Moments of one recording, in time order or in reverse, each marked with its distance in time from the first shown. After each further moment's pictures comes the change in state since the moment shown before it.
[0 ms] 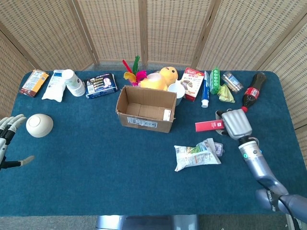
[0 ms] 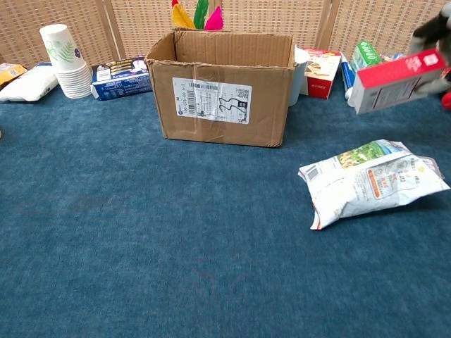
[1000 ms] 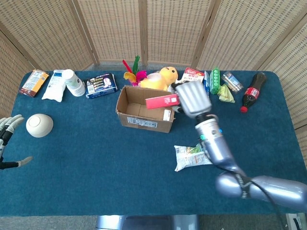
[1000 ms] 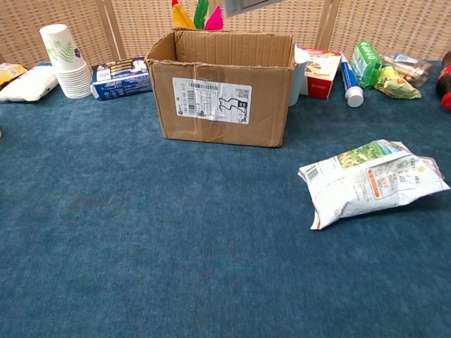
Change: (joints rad) left arm 0.006 0.005 0.003 0.024 0.012 -0.001 -0.042; right arm 0.386 -0.034 0.291 -0.411 0.550 0.043 -0.598
